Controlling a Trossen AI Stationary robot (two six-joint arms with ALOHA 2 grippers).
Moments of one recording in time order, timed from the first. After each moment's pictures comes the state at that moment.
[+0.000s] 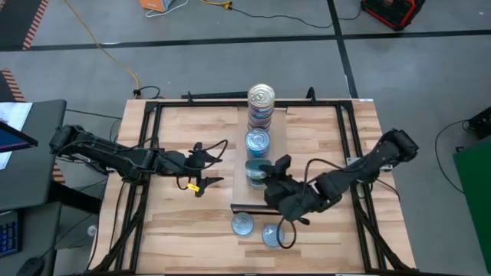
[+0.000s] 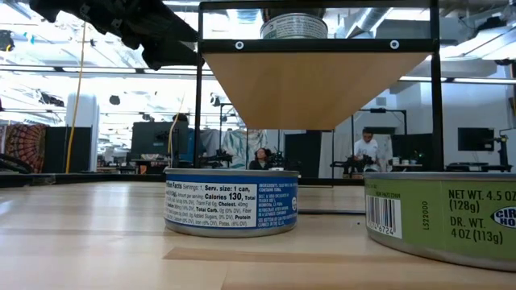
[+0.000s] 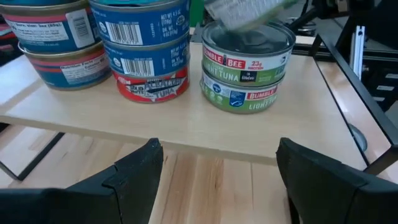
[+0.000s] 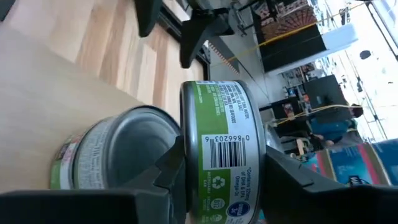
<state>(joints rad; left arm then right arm) -0.19 1.05 0.62 0.13 -0.30 -0.14 0.51 1.60 1.36 -0.47 1.06 -0.43</state>
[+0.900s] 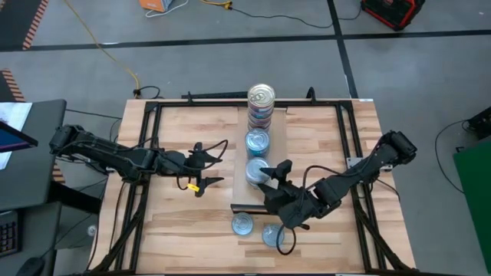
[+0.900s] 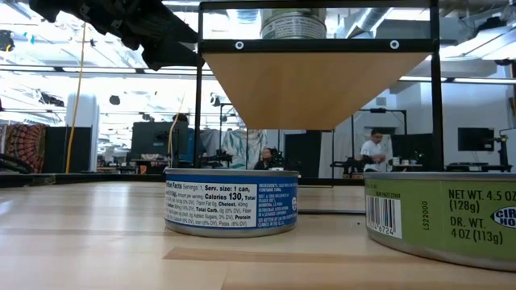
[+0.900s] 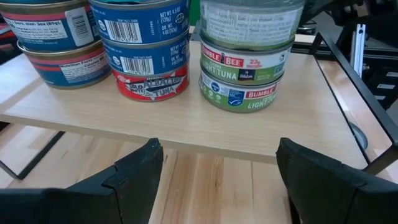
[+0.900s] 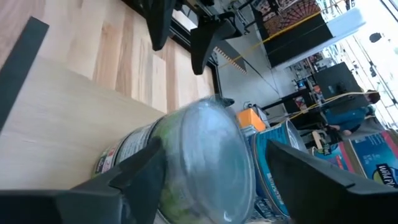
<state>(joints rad) -0.19 1.05 0.62 0.13 -0.30 -0.14 0.53 1.63 1.36 -0.48 1.06 -0.26</state>
